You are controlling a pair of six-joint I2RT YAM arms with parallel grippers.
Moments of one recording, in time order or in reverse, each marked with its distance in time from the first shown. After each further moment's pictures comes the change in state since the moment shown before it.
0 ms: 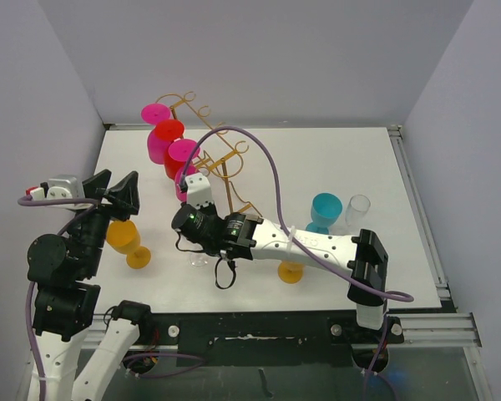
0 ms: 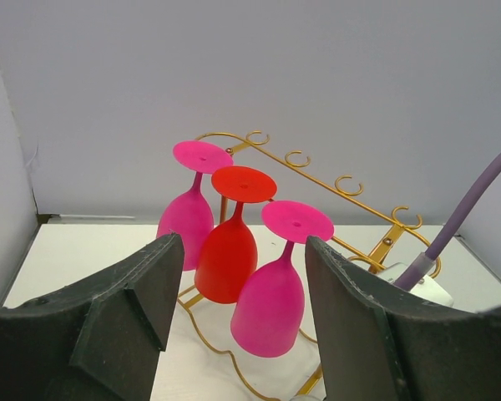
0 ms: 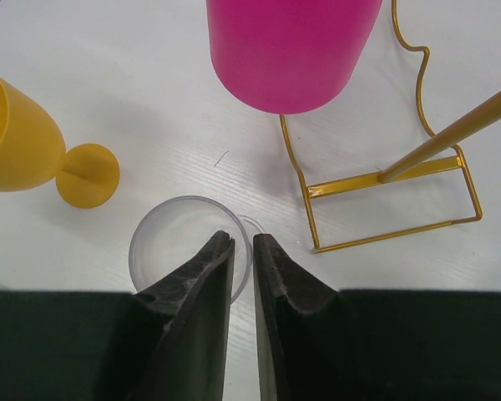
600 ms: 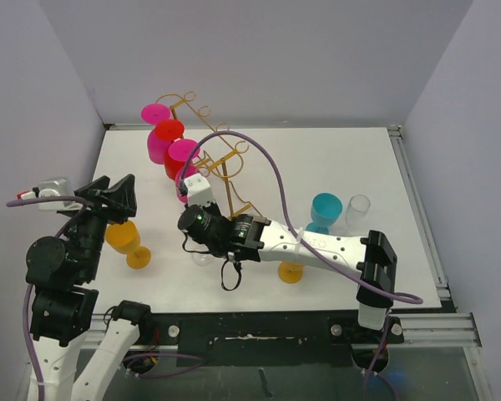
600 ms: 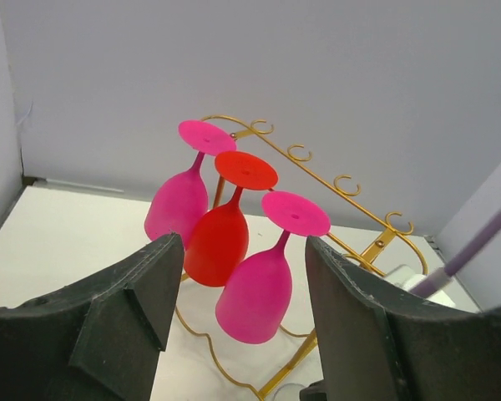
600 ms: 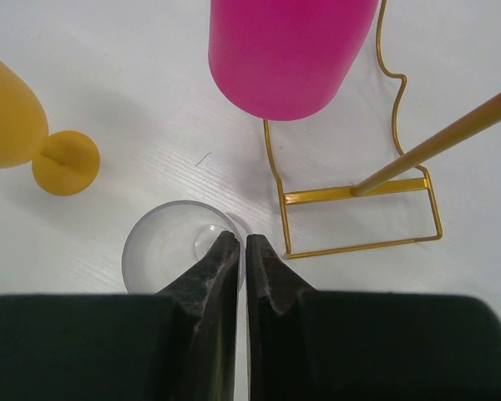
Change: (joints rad) left arm 0.000 -0.016 0.011 -0.053 -0.036 -0.089; right arm 0.000 -0.034 -0.035 0.027 0.005 -0.126
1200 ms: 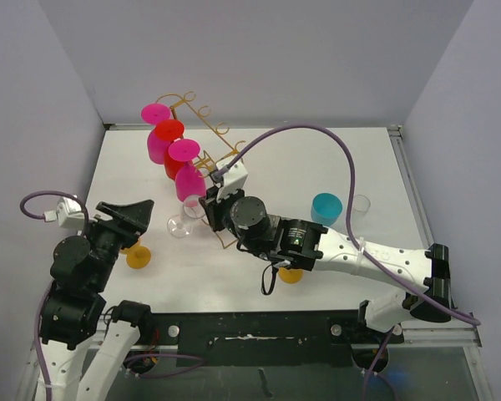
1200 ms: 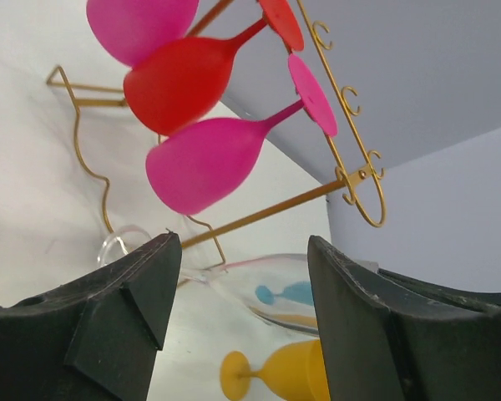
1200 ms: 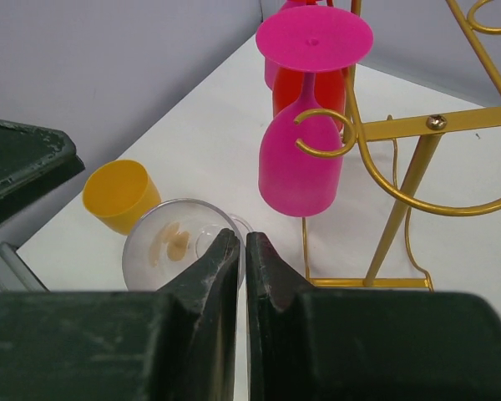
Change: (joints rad) left arm 0.000 -0.071 -0.102 -0.291 0.000 -0.575; right arm 0.000 -0.369 -0.275 0.427 -0.088 -0.203
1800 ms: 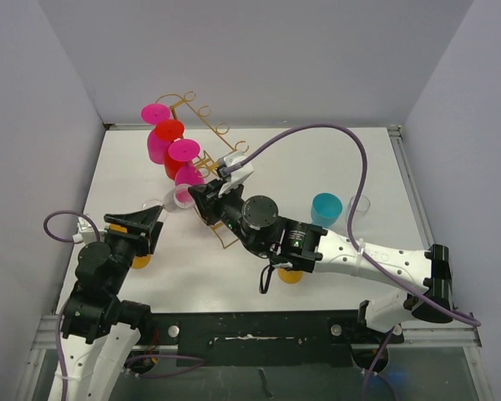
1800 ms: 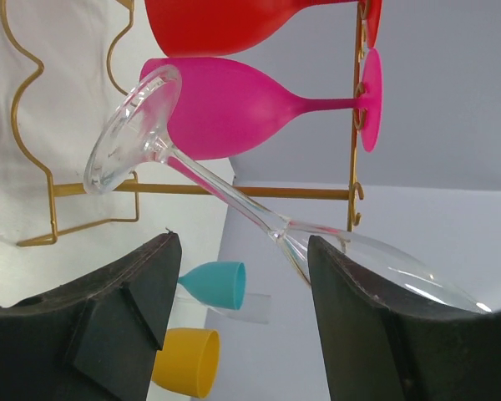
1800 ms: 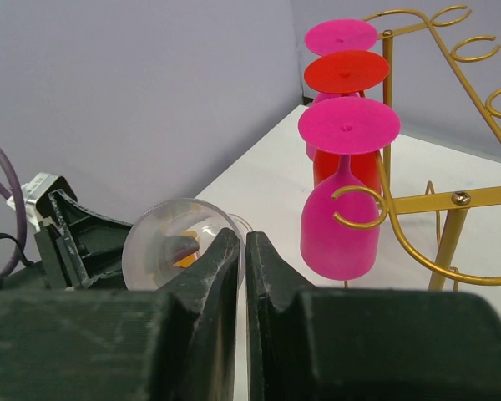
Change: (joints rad) left arm -0.002 -0.132 -0.280 0.071 0.060 -0.571; right arm 0.000 -0.011 -0.045 0.269 -0.043 -0.039
